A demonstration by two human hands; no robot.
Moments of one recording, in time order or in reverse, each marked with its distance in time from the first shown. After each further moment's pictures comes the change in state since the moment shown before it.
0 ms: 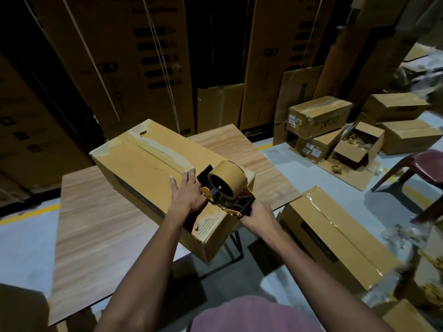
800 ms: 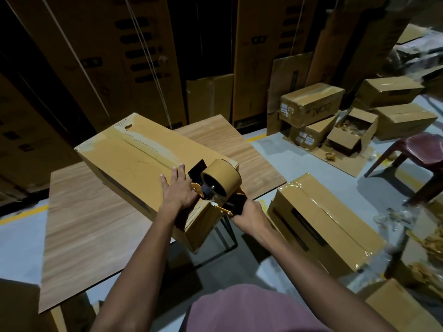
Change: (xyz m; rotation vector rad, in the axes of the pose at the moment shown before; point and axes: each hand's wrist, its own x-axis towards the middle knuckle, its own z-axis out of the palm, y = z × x) left_hand -0.022 0.039 0.015 0.051 -0.022 -0.036; right_hand -0.039 0.039 -0.019 0.052 -0.017 -0.042
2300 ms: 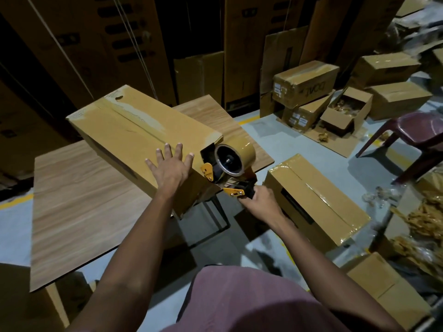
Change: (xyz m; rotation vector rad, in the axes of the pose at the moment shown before) left_hand -0.003 0.043 0.004 -0.165 0.165 -0.193; right_hand -0.012 0.075 -0.030 0.180 0.067 0.050
